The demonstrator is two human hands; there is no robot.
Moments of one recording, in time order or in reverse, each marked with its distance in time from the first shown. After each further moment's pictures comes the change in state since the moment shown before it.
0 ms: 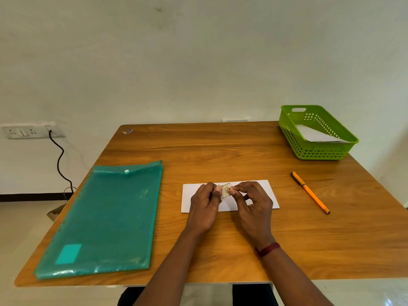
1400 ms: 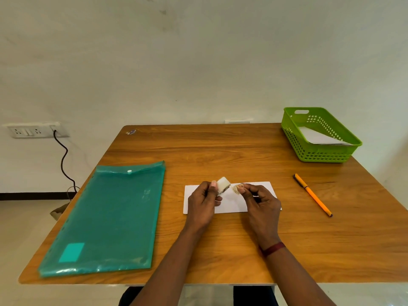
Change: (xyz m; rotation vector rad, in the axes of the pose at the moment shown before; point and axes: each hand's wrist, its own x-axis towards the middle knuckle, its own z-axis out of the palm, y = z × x) left_hand 0.002 0.011 -0.004 -0.320 0.068 -0.248; right_hand 0.006 -0.003 -0.005 0.214 0.081 0.301
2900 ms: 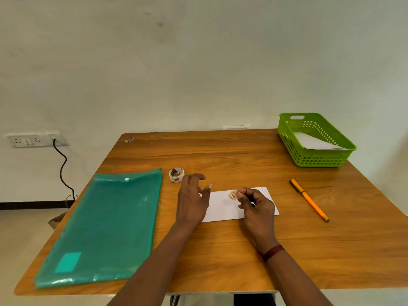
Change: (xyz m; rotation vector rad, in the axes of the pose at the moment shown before) left_hand 0.024 0.017 -0.016 0.661 0.141 0.357; right_hand 0.008 0.010 0.000 -0.005 -0.060 0.212
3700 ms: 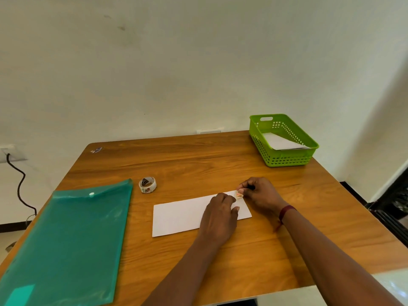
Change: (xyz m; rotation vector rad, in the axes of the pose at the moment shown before) left_hand -0.029 0.070 0.092 0.153 -0.392 0.231; right_hand 0.110 0.006 -0.094 -0.642 -0.443 0.018
